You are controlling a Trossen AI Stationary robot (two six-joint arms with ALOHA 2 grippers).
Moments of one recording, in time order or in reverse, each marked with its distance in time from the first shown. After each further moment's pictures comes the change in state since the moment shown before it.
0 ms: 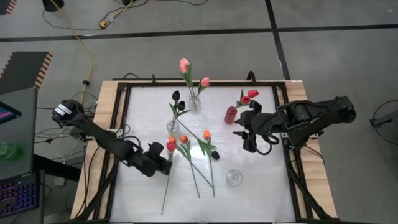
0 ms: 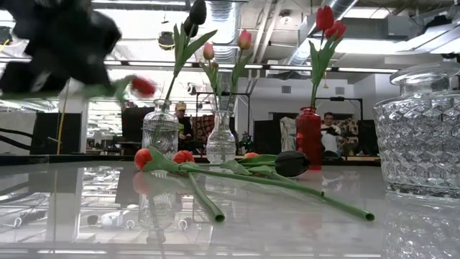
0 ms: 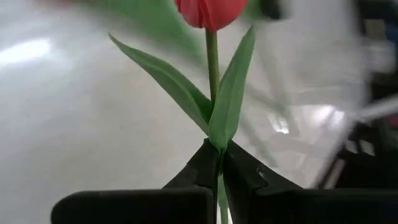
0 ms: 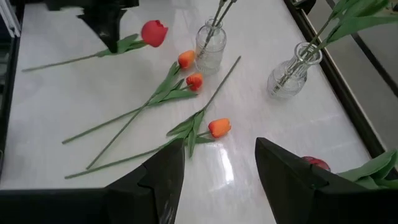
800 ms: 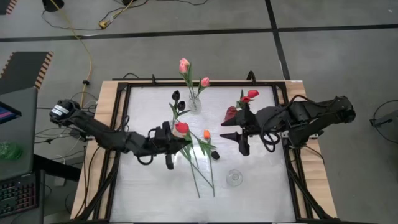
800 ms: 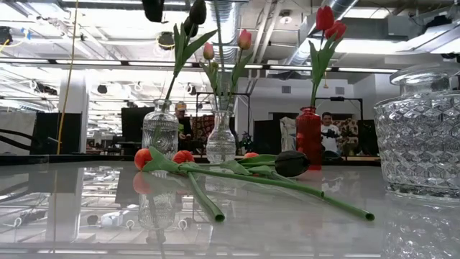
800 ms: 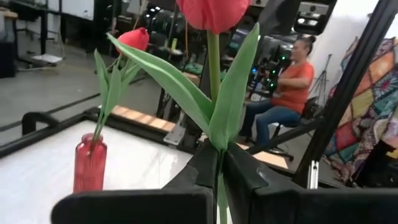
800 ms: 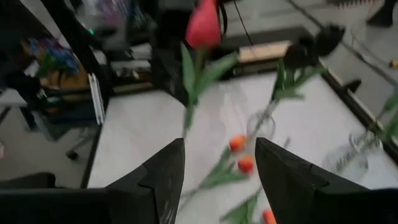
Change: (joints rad) left arm 0.162 -0.039 0.002 0.905 -0.180 1.341; right arm 0.007 0.010 0.000 0.395 -0.086 -0.069
